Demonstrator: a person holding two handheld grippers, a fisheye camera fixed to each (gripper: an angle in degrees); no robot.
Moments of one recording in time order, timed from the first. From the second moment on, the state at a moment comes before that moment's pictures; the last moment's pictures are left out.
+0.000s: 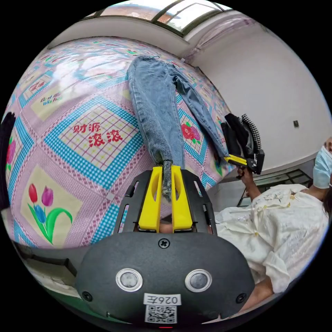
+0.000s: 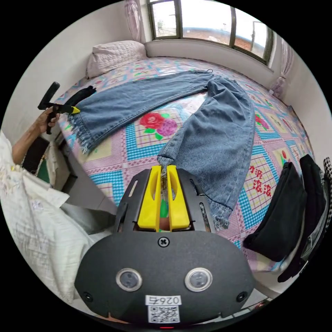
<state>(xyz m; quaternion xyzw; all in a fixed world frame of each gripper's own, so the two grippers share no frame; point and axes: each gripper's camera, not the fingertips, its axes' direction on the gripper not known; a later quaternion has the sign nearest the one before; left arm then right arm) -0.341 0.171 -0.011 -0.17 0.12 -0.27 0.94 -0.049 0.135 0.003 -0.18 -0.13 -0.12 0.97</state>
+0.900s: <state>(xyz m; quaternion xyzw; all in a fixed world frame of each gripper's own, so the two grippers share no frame) -0.342 0.178 0.027 0.04 0.17 -0.25 0.95 -0.036 0.112 0.017 -0.03 -0.01 -0.15 0.99</state>
